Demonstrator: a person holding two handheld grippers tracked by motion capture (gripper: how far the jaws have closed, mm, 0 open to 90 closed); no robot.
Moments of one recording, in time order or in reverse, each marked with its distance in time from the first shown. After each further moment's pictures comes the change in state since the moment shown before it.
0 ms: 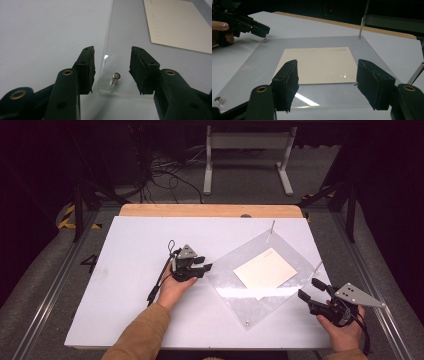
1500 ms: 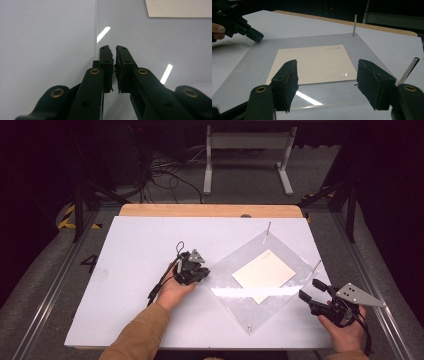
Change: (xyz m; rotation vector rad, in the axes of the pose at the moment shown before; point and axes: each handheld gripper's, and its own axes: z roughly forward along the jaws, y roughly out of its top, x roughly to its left) left arm -0.023 0.007 -0.008 0.258 -0.003 0.119; right arm -0.003 -0.001 -0.002 0.009 0.007 0.010
